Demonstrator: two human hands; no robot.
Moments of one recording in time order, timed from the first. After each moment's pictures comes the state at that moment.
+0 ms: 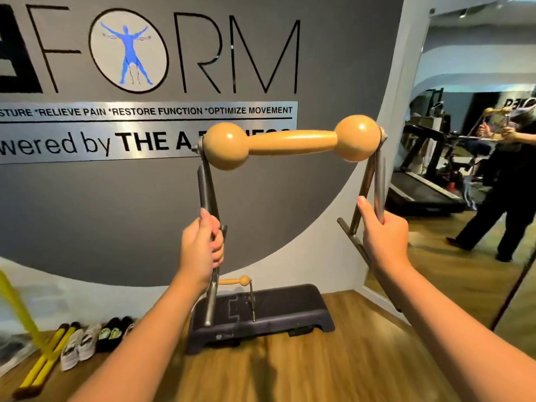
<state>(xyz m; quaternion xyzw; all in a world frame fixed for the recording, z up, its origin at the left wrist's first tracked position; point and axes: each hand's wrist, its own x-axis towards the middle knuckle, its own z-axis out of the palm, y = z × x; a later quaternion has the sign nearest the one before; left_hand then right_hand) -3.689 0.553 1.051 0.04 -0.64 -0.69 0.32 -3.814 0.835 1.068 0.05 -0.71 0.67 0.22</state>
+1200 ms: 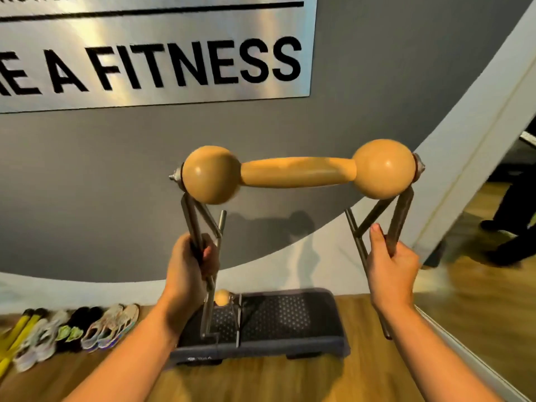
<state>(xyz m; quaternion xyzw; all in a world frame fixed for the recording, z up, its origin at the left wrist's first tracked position) -4.274 0.444 0.883 0.14 -0.55 -0.79 0.24 -4.413 0.723 0.862 0.01 -0.70 0.69 0.16</state>
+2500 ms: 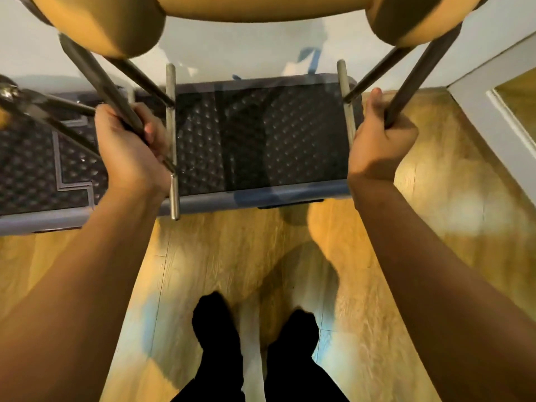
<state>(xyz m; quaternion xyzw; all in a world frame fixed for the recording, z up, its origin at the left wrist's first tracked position) -4.508 0.391 0.176 0.35 -0.44 -0.80 0.21 -4.633 0.646 0.164 -0.16 -0.74 0.65 0.04</state>
